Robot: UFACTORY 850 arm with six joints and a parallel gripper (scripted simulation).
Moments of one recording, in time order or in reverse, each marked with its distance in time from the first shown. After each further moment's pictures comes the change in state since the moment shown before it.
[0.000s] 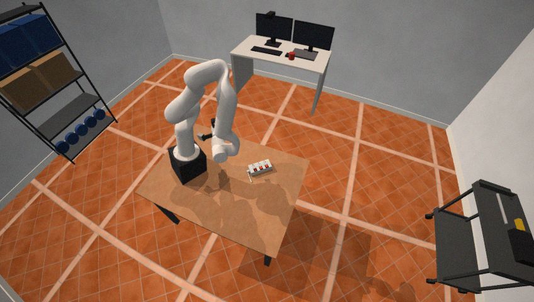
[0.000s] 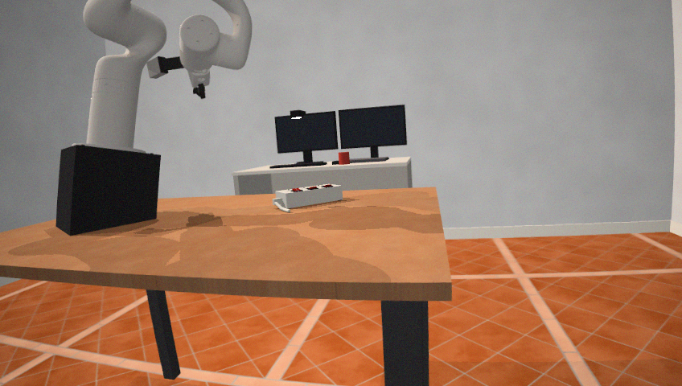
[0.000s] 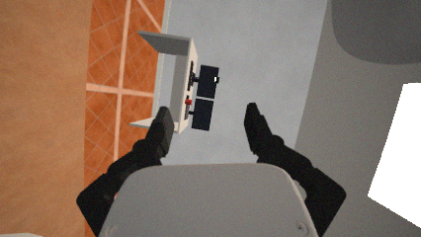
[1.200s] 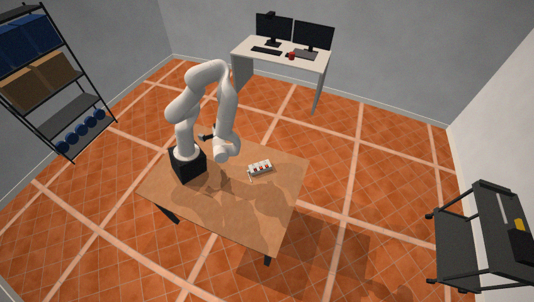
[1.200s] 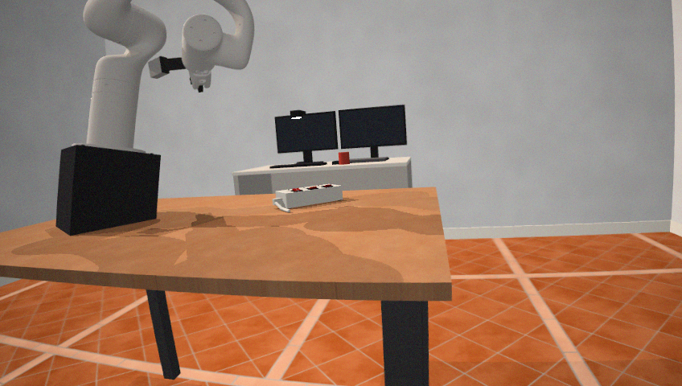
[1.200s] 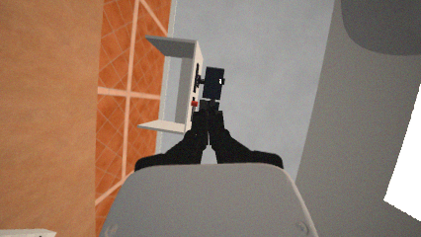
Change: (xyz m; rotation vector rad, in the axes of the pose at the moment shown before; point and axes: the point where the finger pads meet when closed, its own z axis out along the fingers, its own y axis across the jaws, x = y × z) arm -0.001 -0.008 -0.003 0.026 0.015 0.039
